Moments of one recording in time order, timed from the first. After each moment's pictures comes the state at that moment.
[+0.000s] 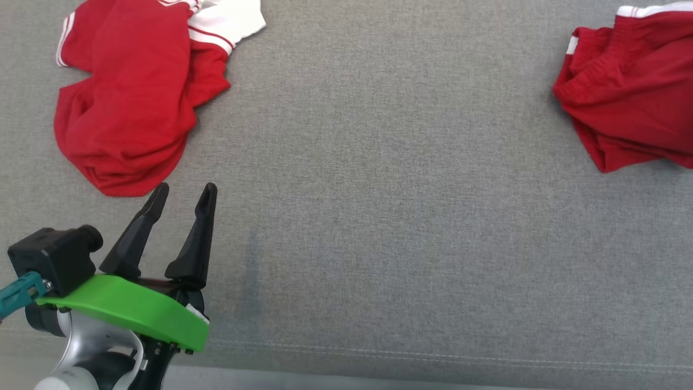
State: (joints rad) left arm -0.01 0.19 -0.17 -0.53 -0.60 0.10 0.32; right arm -0.83 -0.82 0.65 0.46 0.94 -0.11 0.47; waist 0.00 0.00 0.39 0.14
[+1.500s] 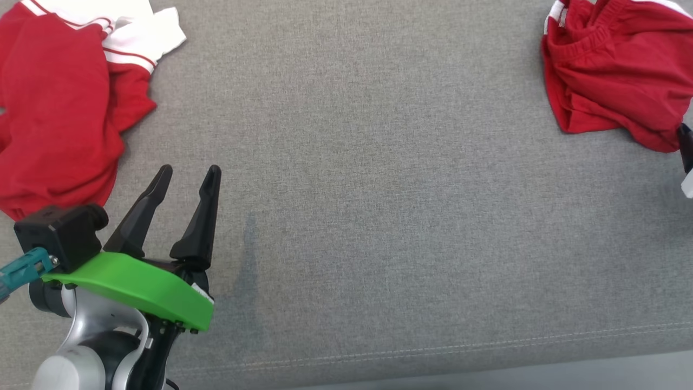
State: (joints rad) left arm -0.08 0.17 -0.18 -0.49 -0.58 0.10 0.35; right arm -0.62 -0.64 0.55 0.76 0.97 -0.10 0.08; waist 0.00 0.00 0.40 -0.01
